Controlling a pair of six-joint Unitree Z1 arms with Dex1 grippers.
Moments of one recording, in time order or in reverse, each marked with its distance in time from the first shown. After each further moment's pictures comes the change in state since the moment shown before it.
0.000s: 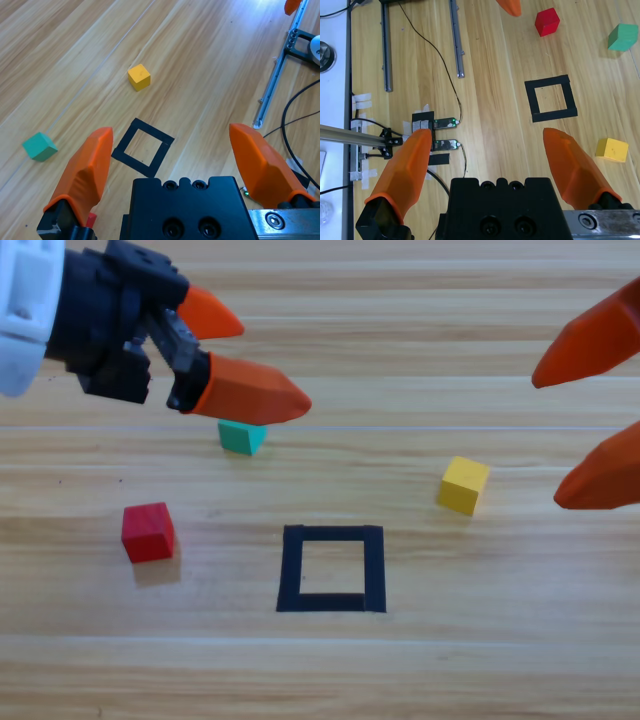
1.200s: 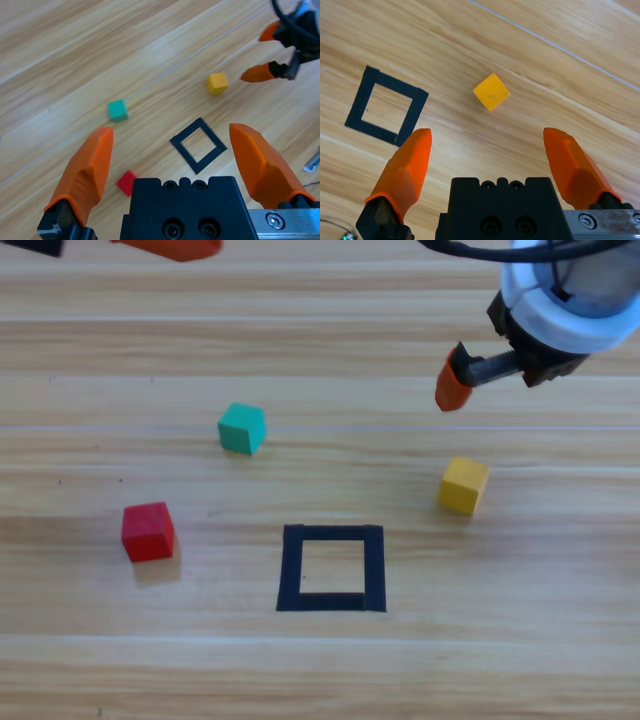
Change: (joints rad) arm 0 0.055 0.018 -0.295 0.321 0.284 -0.179; arm 1 0.024 0.456 -0.216 0.007 -0.726 0.746
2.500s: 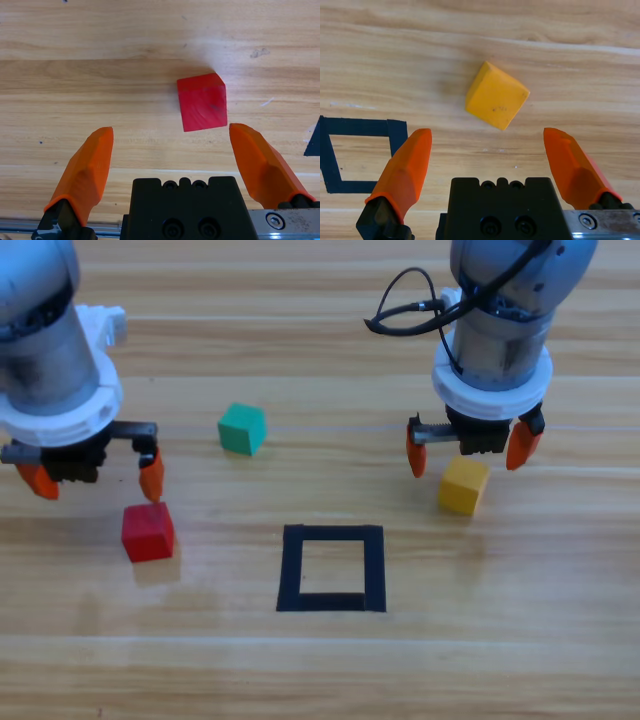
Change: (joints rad) arm 0 0.265 0.536 0.001 0.316 -0.018 -0.451; arm 1 -0.075 0.356 -0.231 0.167 0.092 0.333
